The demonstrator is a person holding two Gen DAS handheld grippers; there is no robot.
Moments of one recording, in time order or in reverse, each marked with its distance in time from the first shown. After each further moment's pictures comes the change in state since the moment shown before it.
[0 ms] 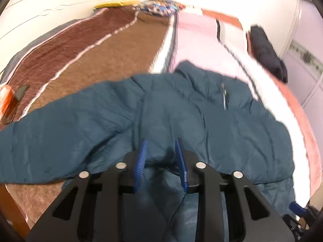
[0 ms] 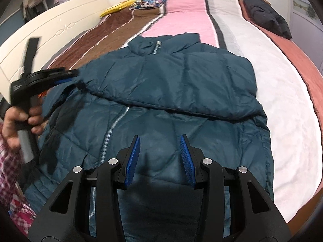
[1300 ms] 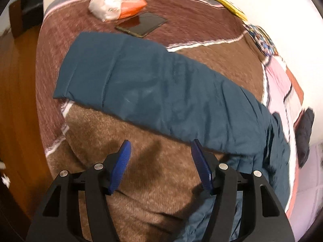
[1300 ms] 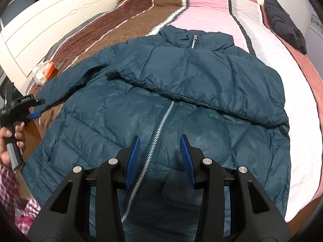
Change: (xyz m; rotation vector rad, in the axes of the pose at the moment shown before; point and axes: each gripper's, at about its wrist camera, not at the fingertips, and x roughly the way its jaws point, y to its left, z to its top) left arm -0.069 0.275 -0.104 -0.698 0.049 0.113; right arm 0.023 0.088 0.007 -0.093 0.078 0.009
